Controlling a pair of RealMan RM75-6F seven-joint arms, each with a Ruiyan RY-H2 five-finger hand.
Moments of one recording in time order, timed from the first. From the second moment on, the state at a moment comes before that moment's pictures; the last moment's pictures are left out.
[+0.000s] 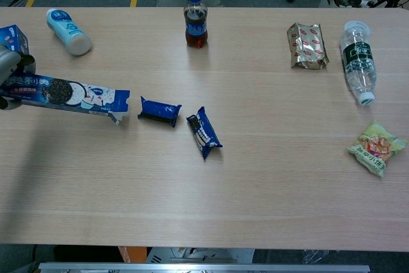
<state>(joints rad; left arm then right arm) -0.43 -1.25 0.03 -1.69 1.22 1.25 0.76 0.02 -1.13 -0.03 -1.45 -1.67 1.59 0.35</state>
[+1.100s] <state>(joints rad) -0.41 -1.32 0.04 -1.69 1.19 1.10 0.54 0.02 -1.12 -0.03 -1.44 -1.65 1.59 0.35</state>
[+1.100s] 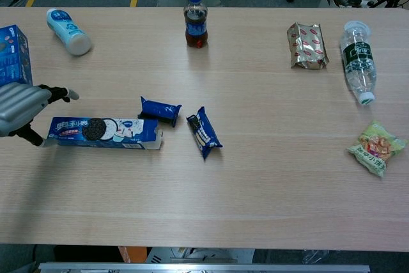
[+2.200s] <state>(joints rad) -0.16 -1.23 0.03 -1.72 1.46 1.57 0.37 0.03 -1.13 -0.02 -1.47 -1.64 1.57 0.30</state>
